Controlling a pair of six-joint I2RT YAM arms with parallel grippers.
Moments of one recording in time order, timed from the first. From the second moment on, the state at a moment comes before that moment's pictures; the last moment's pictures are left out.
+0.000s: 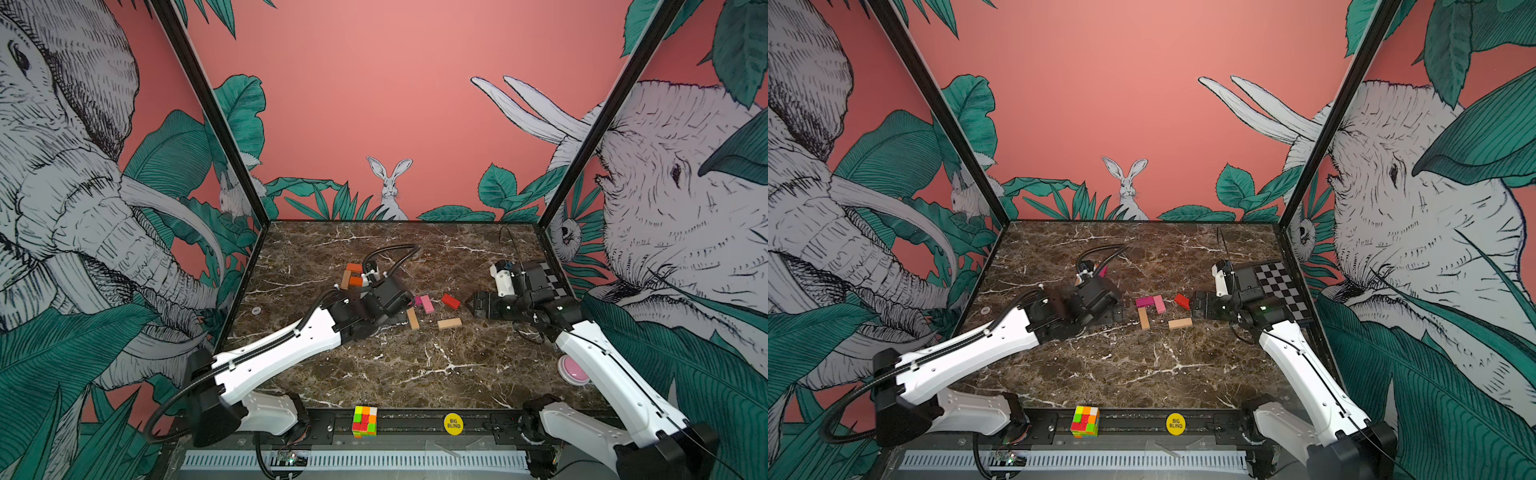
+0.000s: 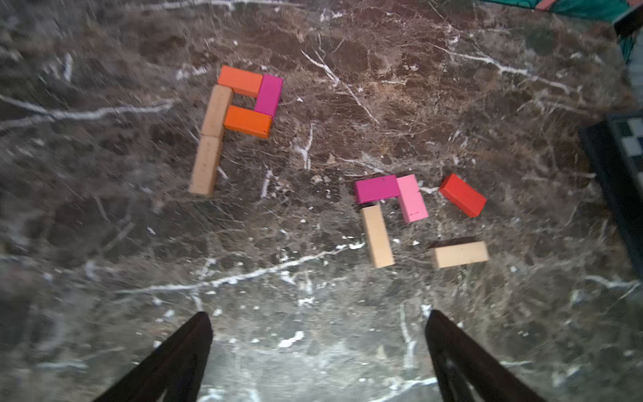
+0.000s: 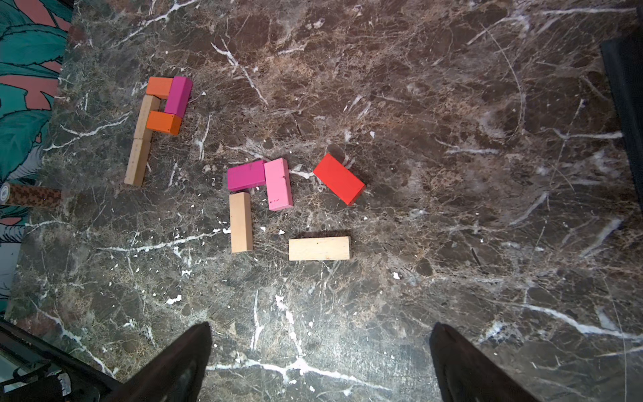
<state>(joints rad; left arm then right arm) -1.03 1.24 1.18 -0.92 -0.55 -0.83 0.36 1.05 0.95 -0.79 -0.15 0.33</state>
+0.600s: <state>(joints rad) -0.95 0.62 0.67 -0.47 -0.54 -0.07 0.77 1.40 1.01 -0.66 0.06 0.51</state>
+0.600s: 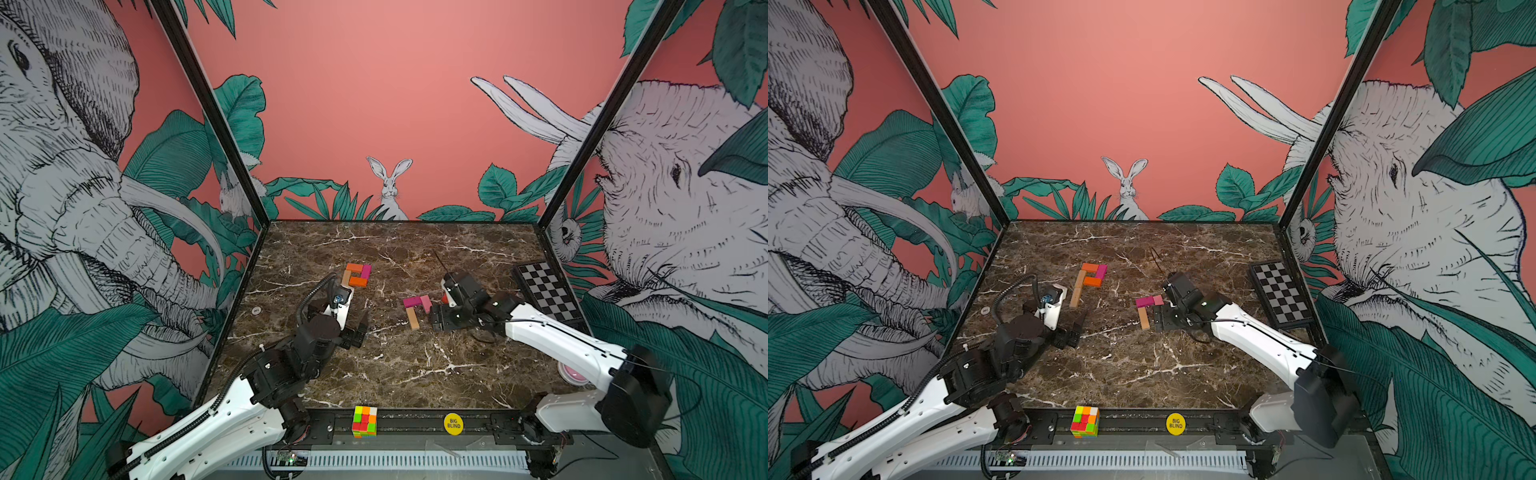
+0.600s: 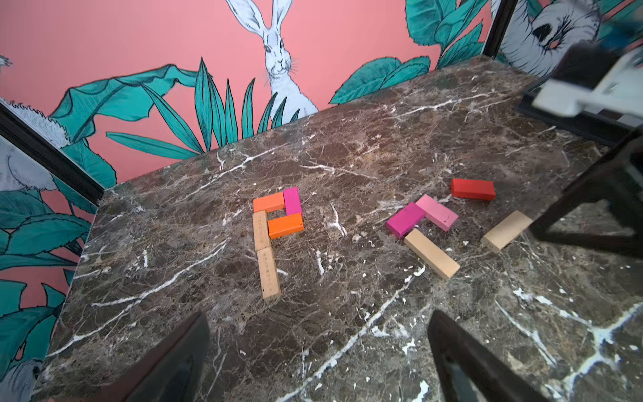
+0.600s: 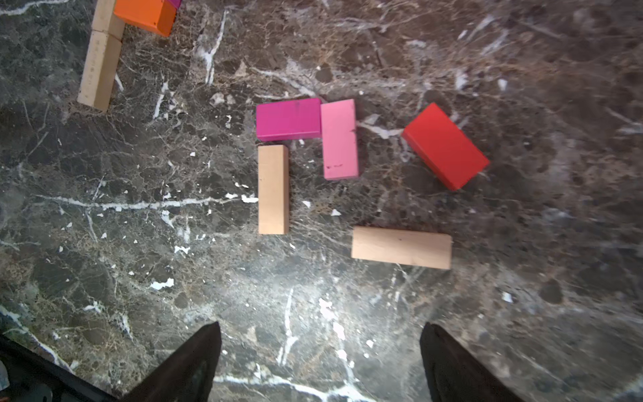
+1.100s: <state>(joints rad) -0.95 0.63 0.68 -0.46 -0.53 0.03 0.85 1.73 1.12 -0.55 0.04 0.52</state>
